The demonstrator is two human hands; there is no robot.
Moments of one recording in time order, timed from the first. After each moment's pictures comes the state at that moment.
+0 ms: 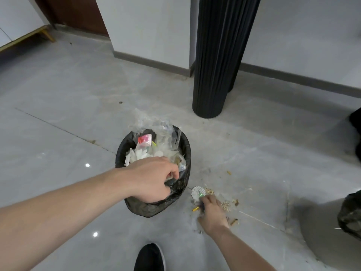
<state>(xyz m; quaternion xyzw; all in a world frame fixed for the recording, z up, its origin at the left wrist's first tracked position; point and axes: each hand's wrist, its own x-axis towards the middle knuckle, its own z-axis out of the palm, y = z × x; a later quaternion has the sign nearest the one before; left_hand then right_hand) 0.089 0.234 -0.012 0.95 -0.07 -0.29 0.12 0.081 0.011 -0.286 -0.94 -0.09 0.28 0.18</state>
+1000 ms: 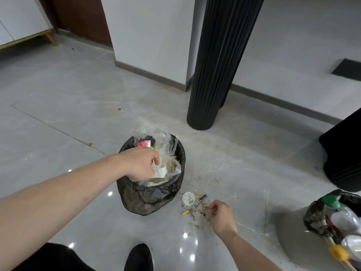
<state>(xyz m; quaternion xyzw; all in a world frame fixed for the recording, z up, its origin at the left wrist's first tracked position) 0.095 0.276 0.000 0.95 0.02 -0.27 0.13 0.084 -0.043 -0.237 -0.94 0.03 0.18 0.29</state>
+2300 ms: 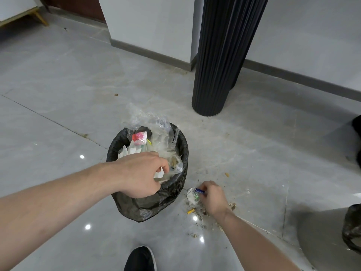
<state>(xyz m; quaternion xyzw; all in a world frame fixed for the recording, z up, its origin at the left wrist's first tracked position) 0.107 0.252 -0.031 0.95 -0.04 -0.30 0.13 0.151 0.008 -0.284 -0.94 -0.11 0.22 0.25</state>
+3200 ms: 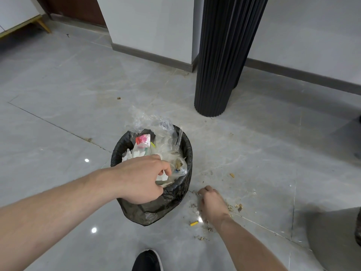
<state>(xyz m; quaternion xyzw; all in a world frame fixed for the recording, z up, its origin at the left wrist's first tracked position) 0.103 0.258 -0.032 0.95 -0.04 -0.29 0.13 0.136 0.023 -0.298 -0.94 -0.18 0.22 0.16</state>
